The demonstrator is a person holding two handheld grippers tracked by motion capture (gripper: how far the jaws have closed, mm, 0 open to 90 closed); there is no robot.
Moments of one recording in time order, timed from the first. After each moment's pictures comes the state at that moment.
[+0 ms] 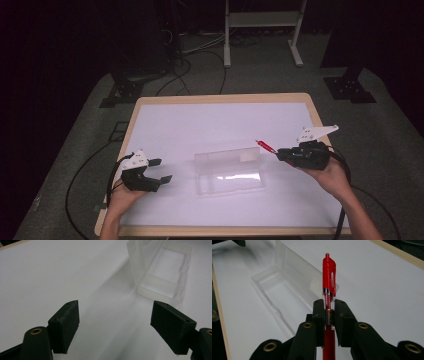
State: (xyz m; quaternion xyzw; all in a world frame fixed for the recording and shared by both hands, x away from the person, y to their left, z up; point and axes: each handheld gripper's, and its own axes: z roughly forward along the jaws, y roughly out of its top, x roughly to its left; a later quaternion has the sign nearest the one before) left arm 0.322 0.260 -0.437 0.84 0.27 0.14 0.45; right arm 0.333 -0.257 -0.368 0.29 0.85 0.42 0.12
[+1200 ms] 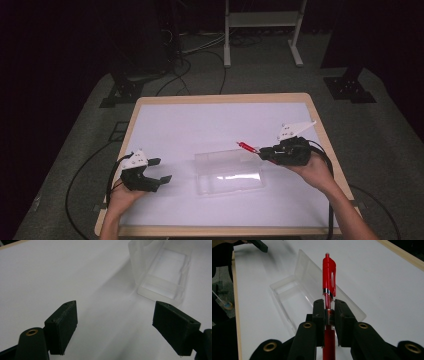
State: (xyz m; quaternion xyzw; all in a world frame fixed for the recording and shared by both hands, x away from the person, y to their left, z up) left arm 0.322 0.261 -0.437 0.84 0.28 0.14 0.45; right arm 0.343 -0.212 -0.358 0.23 0.87 0.42 0.09
